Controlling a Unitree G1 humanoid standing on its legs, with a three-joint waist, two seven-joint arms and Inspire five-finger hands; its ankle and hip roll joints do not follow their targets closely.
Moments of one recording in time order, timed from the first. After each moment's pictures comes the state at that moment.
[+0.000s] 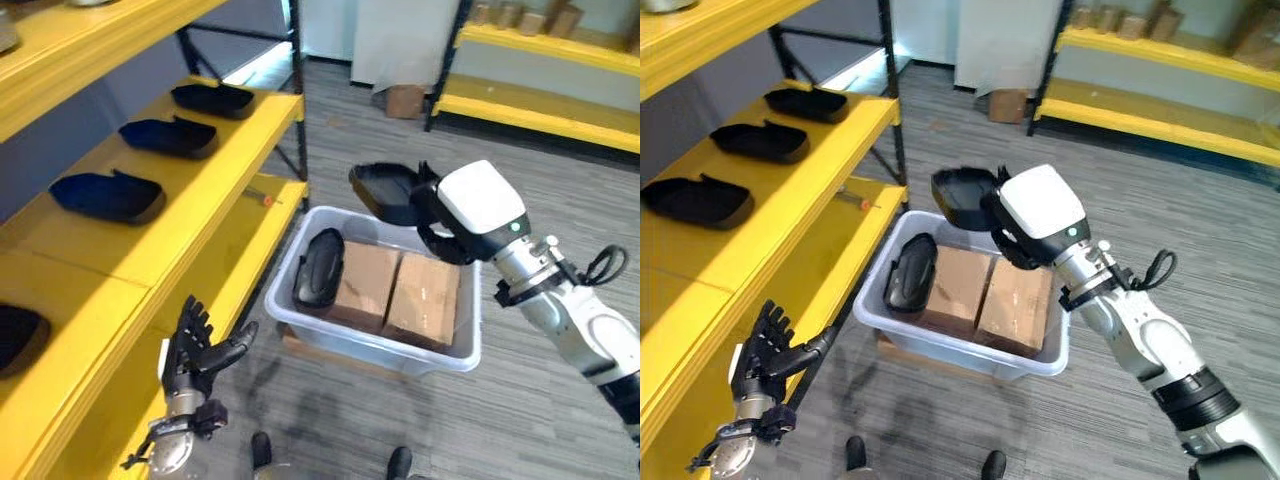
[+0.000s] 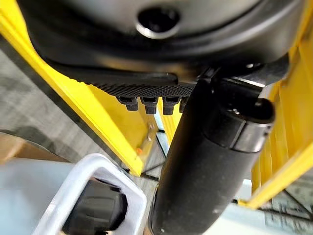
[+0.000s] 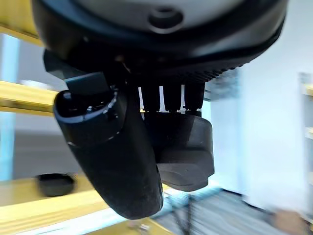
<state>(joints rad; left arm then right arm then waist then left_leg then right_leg) 0.24 0.27 0.00 0.00 -0.50 -0.17 0.15 -0.43 -1.07 0.30 -0.12 -0.67 -0.13 -0.23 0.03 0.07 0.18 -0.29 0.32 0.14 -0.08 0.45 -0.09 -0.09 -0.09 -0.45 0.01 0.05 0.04</state>
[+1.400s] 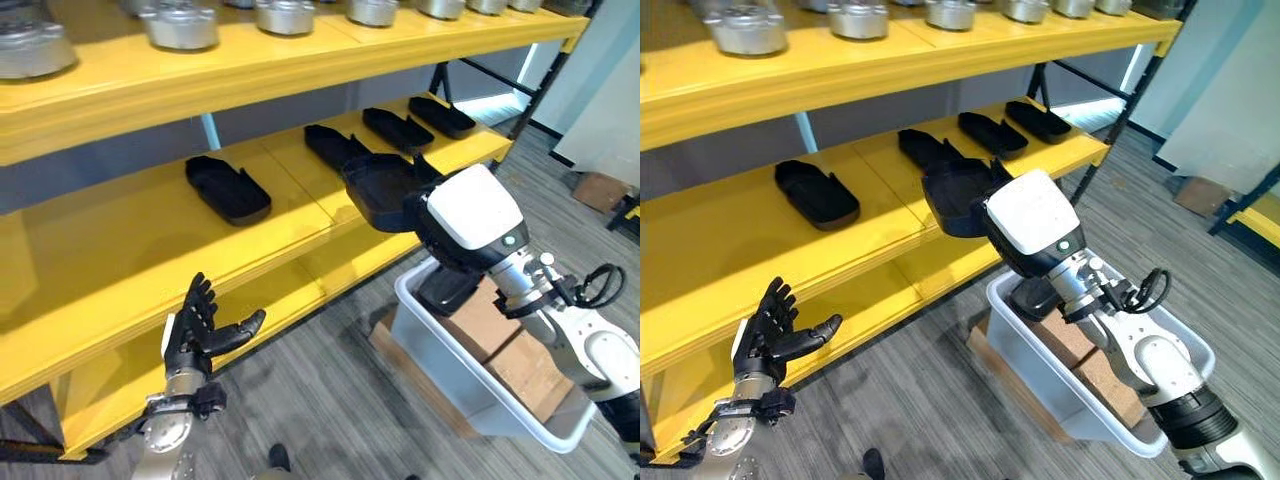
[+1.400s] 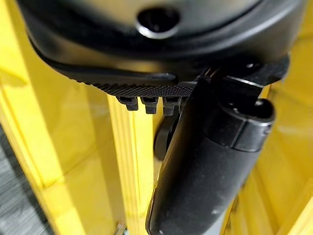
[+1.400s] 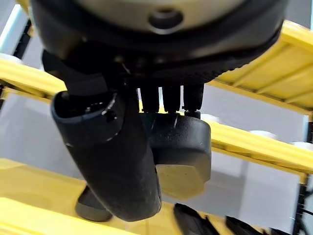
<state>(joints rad) 0.23 0.37 0.04 0.00 -0.46 -0.15 0.14 -0.34 -0.86 0.30 -0.22 -0.90 -0.11 -0.21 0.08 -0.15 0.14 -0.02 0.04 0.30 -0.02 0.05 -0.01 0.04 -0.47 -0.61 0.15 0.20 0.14</state>
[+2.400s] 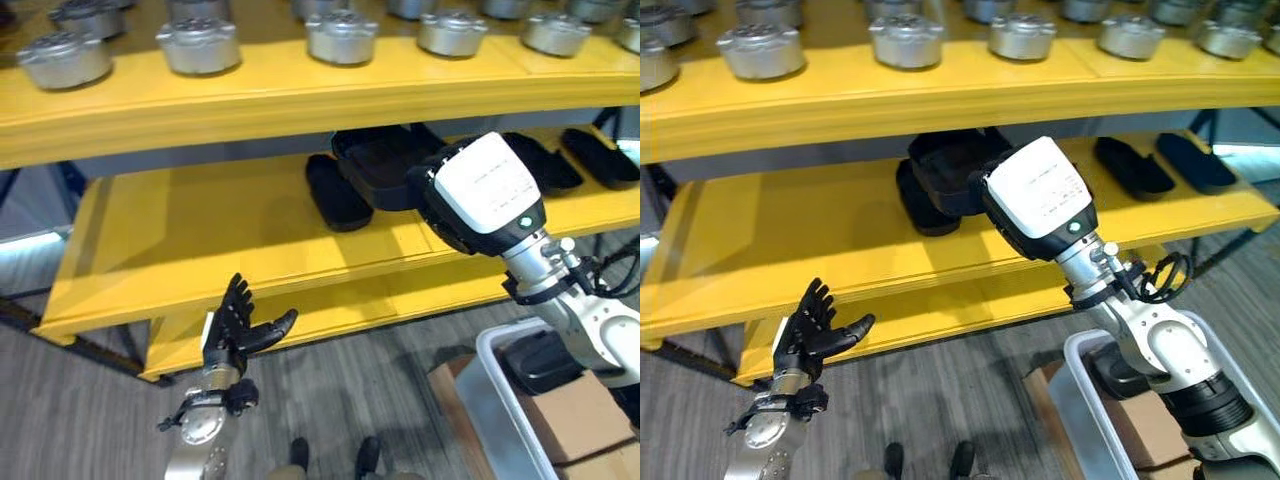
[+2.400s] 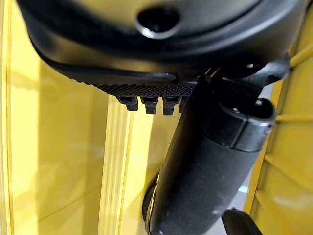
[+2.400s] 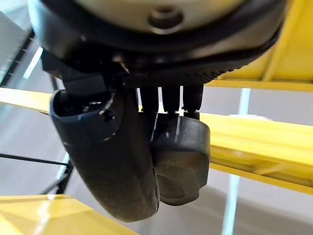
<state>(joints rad) 0.14 0.34 -0.09 0.03 -0.47 -0.15 0.15 -0.40 -0.92 0.24 -0.23 -0.88 -0.15 -0.31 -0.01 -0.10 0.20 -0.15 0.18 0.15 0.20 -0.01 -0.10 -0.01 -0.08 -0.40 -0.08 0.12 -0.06</state>
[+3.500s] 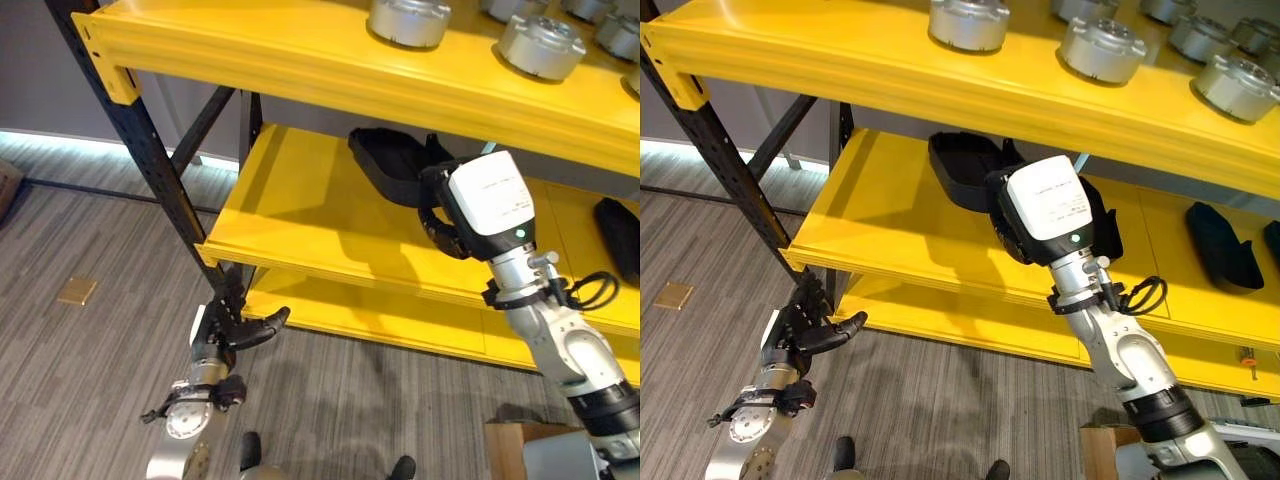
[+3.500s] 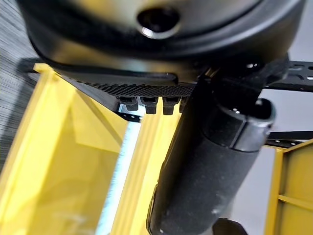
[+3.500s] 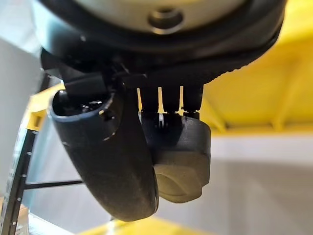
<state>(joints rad) 0.18 0.41 -0.10 0.02 -0.50 -0.15 0.16 -0.40 -0.67 0.29 -0.03 -0.81 -0.04 -0.34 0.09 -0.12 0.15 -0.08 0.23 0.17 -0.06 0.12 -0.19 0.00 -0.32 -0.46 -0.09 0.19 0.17</state>
